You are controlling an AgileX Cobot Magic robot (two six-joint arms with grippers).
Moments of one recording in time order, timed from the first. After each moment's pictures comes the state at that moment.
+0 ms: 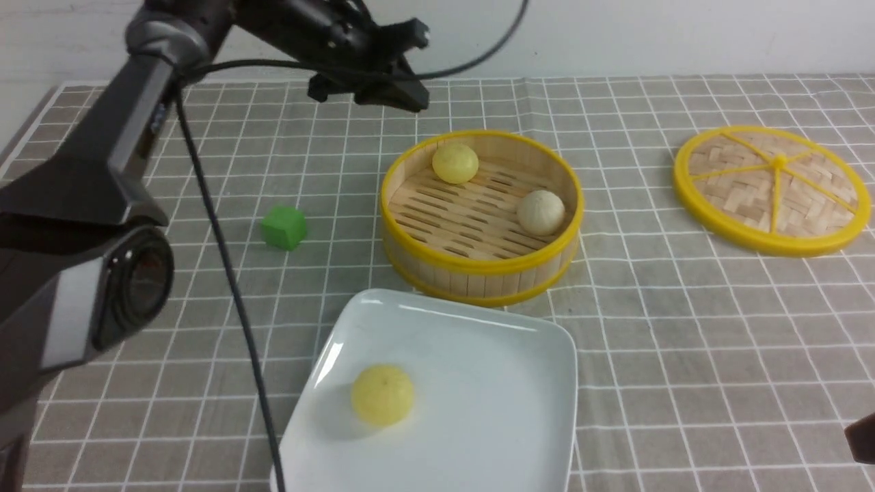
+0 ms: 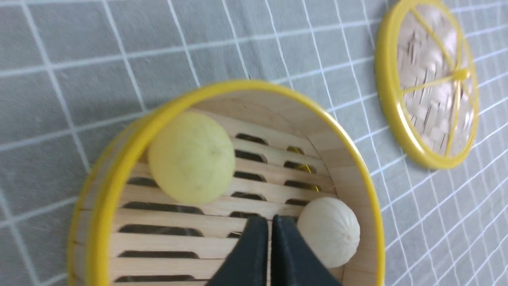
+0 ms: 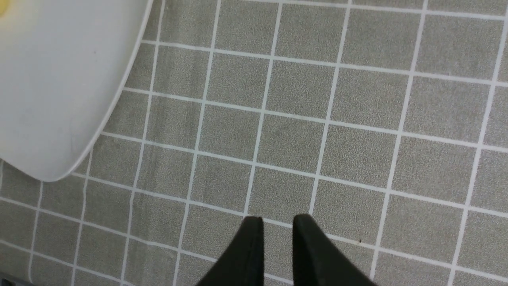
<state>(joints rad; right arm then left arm) 0.04 0.94 -0.71 0.41 1.05 -0.19 -0.17 2.51 -2.67 -0.69 1.25 0.06</state>
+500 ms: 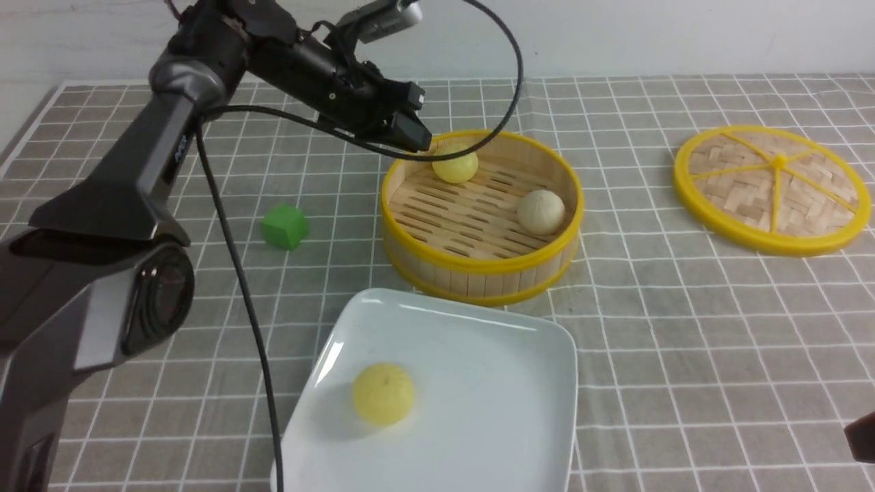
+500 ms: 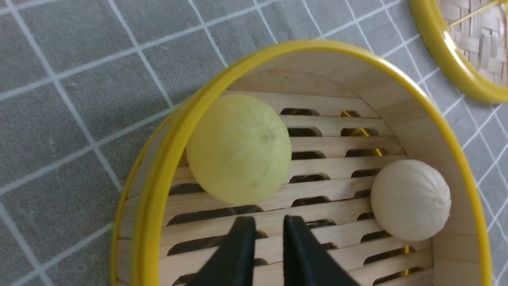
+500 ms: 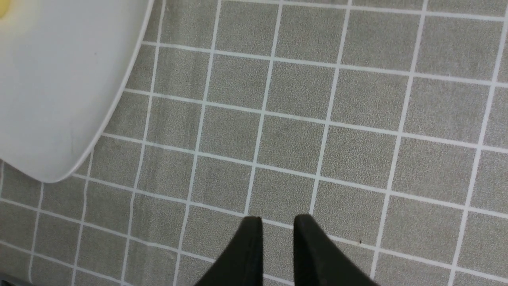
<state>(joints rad) 0.04 0.94 -0.71 0.41 1.05 -0.19 -0.20 2.61 -2.67 -0.68 1.24 0.36</state>
